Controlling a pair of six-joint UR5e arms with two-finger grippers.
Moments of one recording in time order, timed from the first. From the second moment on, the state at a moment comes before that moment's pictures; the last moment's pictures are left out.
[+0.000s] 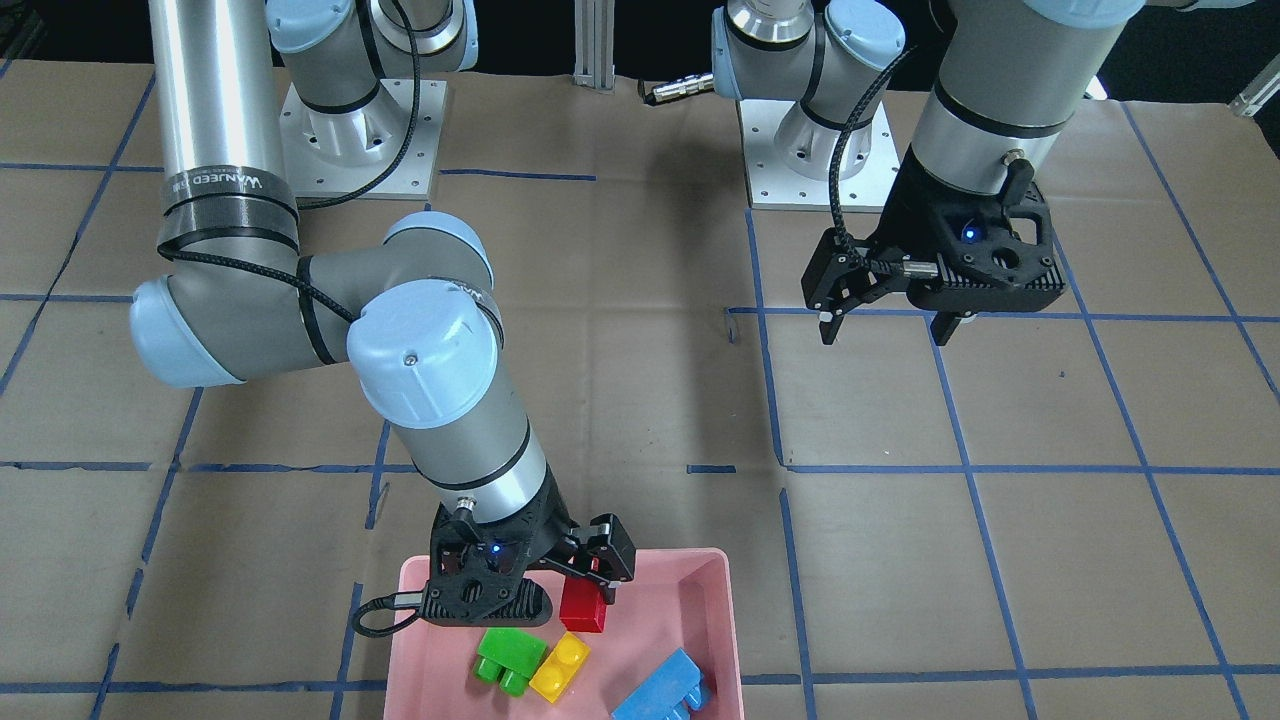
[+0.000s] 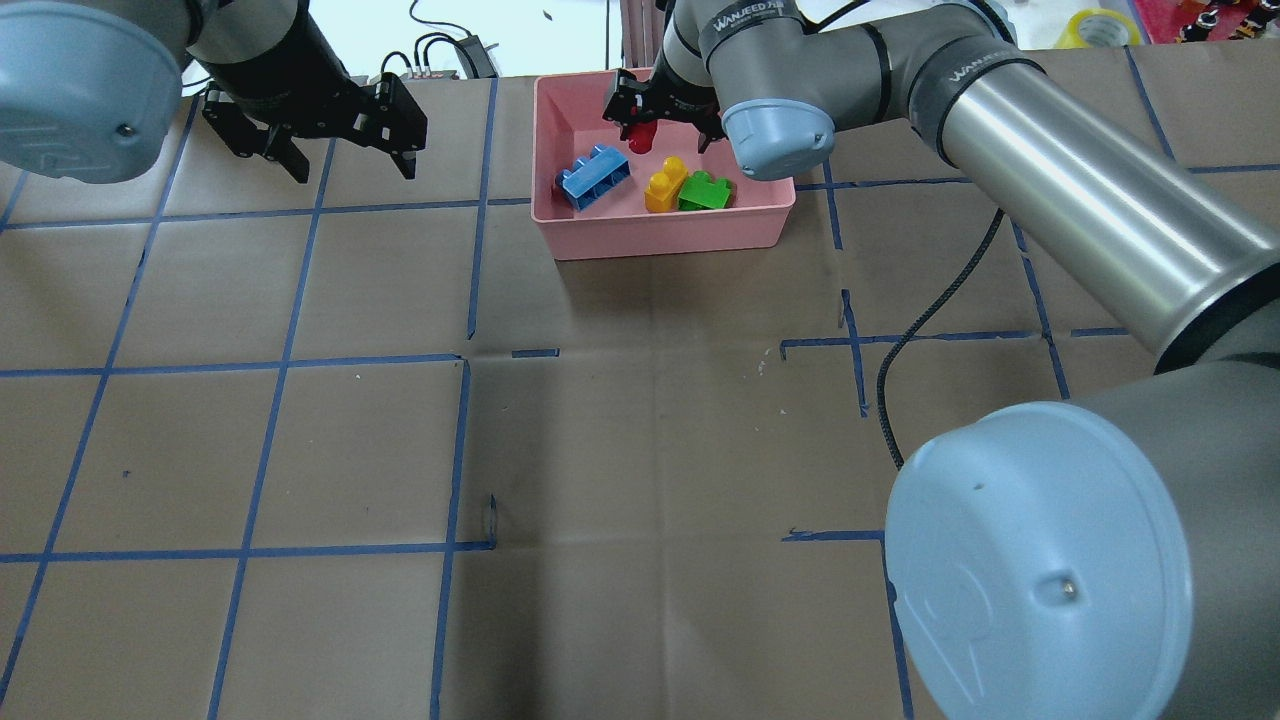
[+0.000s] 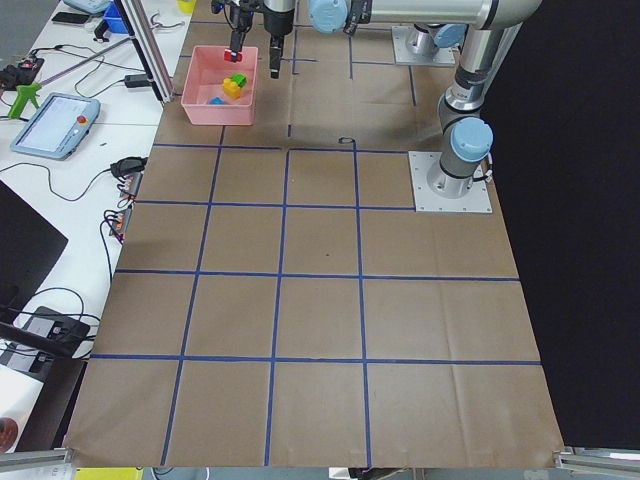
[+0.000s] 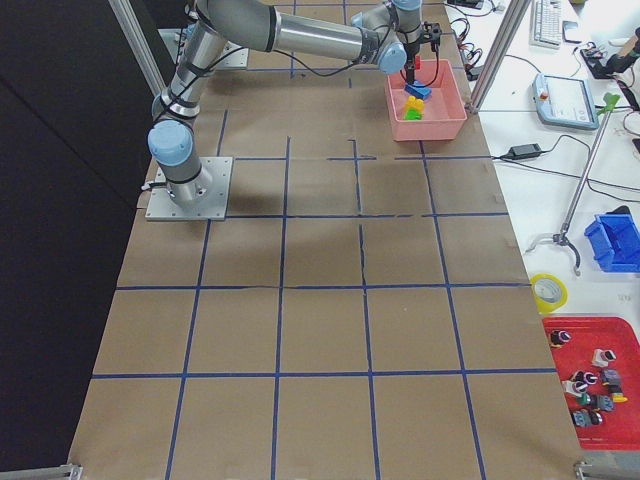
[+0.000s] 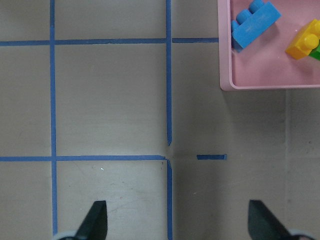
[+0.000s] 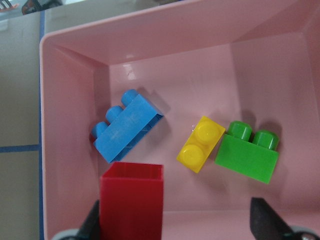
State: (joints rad) left arm -1.58 -1.67 -1.49 -1.43 1.58 0.02; right arm 1.80 -0.96 1.24 -2.17 -1.41 0.34
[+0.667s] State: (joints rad) left arm -1.57 -1.67 -1.48 -1.49 1.56 0.07; right arm 1.80 -1.02 1.14 -1.93 -1.45 0.34
